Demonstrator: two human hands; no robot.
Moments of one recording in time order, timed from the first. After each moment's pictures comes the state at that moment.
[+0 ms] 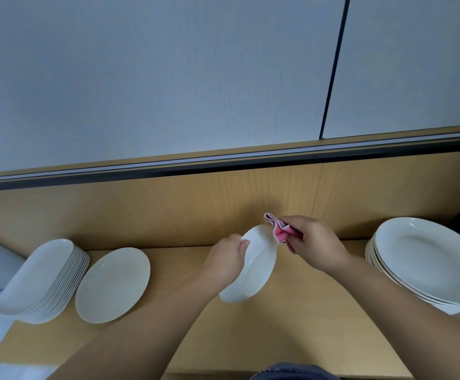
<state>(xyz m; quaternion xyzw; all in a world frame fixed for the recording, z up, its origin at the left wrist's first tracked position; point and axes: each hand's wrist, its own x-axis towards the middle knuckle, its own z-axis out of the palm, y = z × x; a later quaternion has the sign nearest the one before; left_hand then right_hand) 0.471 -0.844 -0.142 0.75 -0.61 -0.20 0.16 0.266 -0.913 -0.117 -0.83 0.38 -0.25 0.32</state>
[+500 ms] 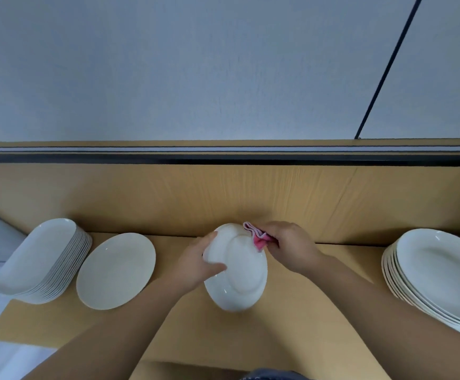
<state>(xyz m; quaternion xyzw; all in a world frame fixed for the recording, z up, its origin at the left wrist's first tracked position) 0.565 -0.809 -0.169 0.74 -0.49 -0.37 0.27 0.344 -0.924 -0.153 -0.89 0.32 -0.17 0.27</state>
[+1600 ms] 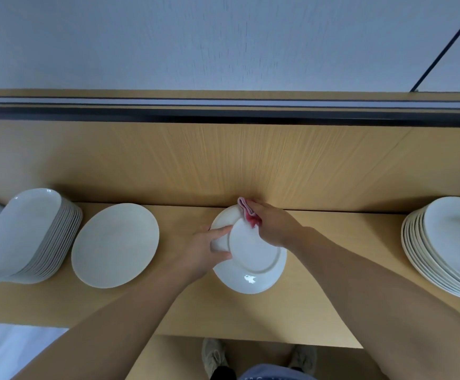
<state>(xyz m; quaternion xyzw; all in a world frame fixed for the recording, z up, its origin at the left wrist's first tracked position) 0.588 -0.798 -0.209 0.71 -0.47 -0.46 0.24 0.414 -0.932 -0.228 -0.86 0.40 0.01 0.32</state>
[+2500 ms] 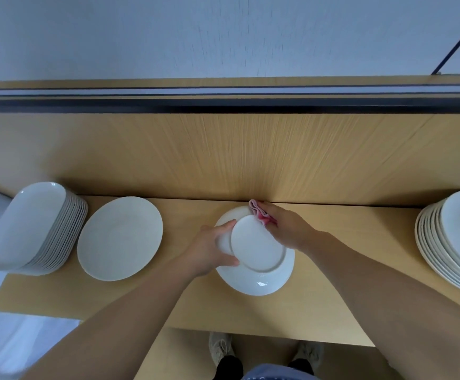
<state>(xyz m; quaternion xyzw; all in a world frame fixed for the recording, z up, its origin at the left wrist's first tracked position) 0.593 -0.803 -0.237 0.72 -0.48 -0.48 0.15 0.393 -0.926 -0.248 -0.81 0.41 -0.04 0.42</state>
